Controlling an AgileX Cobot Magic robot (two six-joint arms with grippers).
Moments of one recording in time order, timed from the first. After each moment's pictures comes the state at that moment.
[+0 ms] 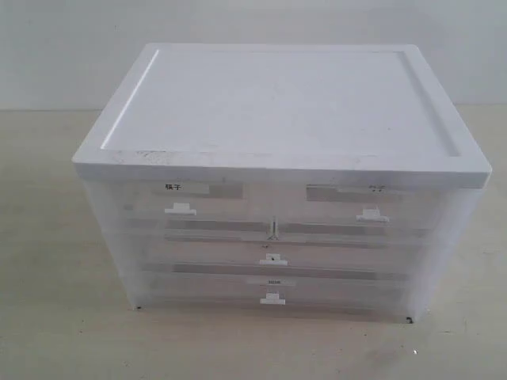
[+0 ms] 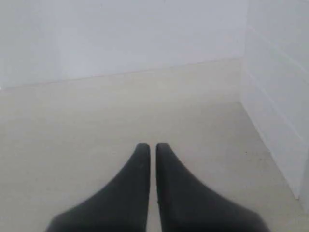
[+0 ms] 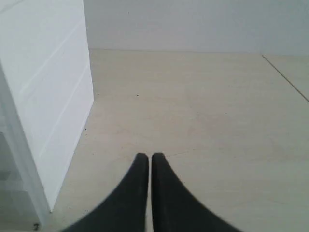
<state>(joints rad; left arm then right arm) 0.01 0.00 0.00 0.03 0.29 0.08 -0.01 0.01 0.00 -0.03 0.33 -0.01</state>
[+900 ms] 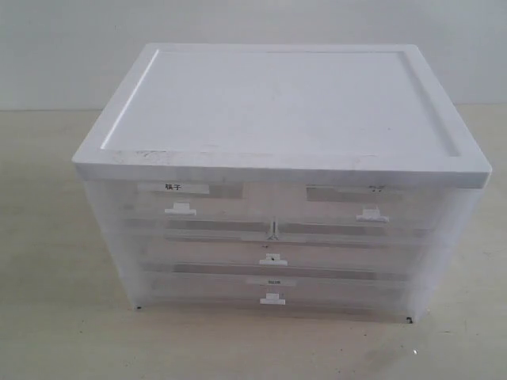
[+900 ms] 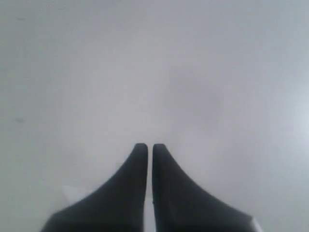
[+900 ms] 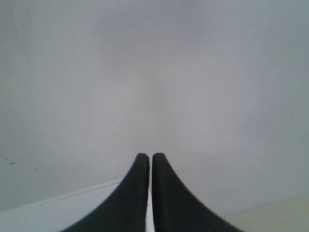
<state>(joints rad) 0.01 0.05 -0.03 0.70 -0.59 -1.13 -0.01 0.00 0.00 -0.14 -0.29 0.50</state>
